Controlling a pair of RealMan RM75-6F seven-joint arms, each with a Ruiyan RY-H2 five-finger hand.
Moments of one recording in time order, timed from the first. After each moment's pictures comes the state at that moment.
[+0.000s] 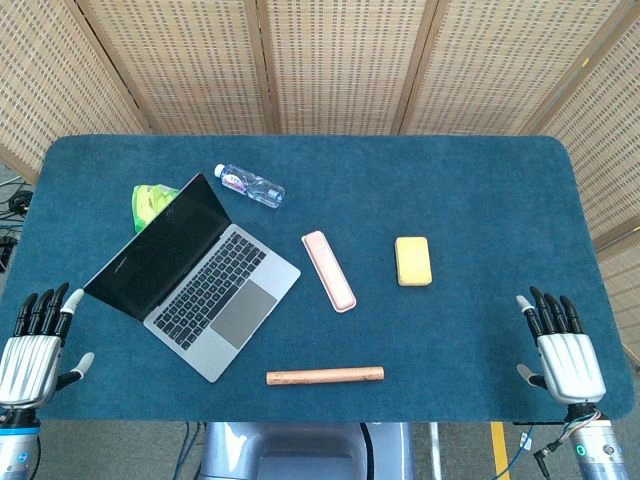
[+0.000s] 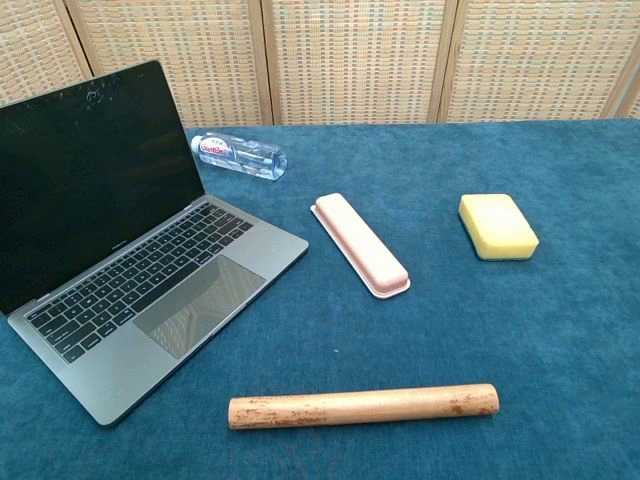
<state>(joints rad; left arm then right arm) -0.04 -1.24 -0.01 -1.69 1.53 1.55 0.32 0.11 -1.20 0.03 -1.61 -1.51 1.43 -0.26</state>
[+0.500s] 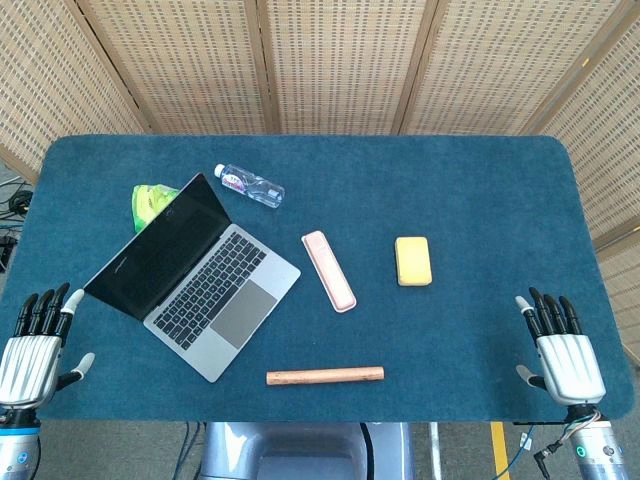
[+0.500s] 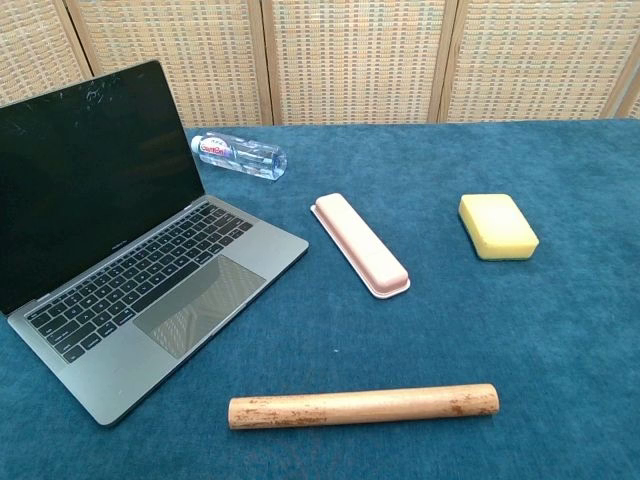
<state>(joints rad) -0.04 -1.24 -0.01 -1.69 1.54 1.55 0.31 0.10 -1.19 0.03 -1.61 -1.52 1.44 -0.25</state>
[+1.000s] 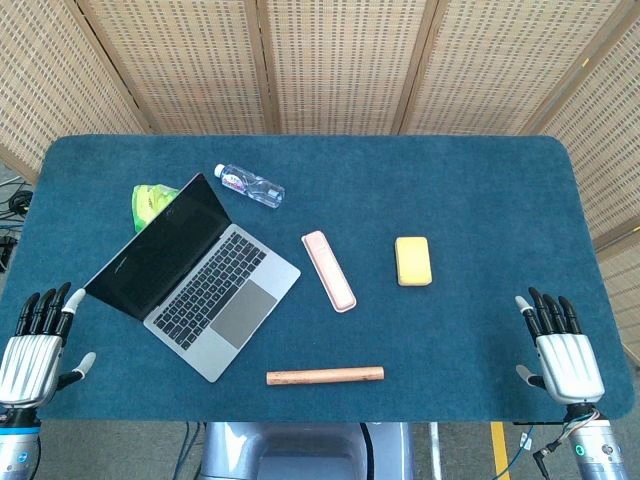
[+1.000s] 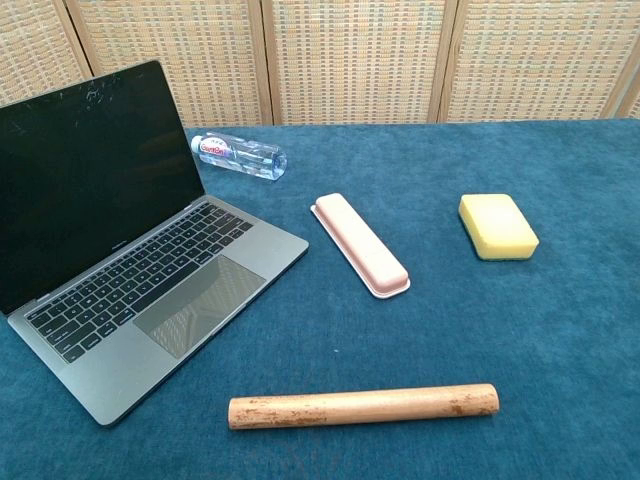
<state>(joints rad) -0.04 -1.23 -0.01 -1.69 1.54 1.54 0.30 0.11 -1.20 0.03 -1.61 -1.51 1.43 -0.26</state>
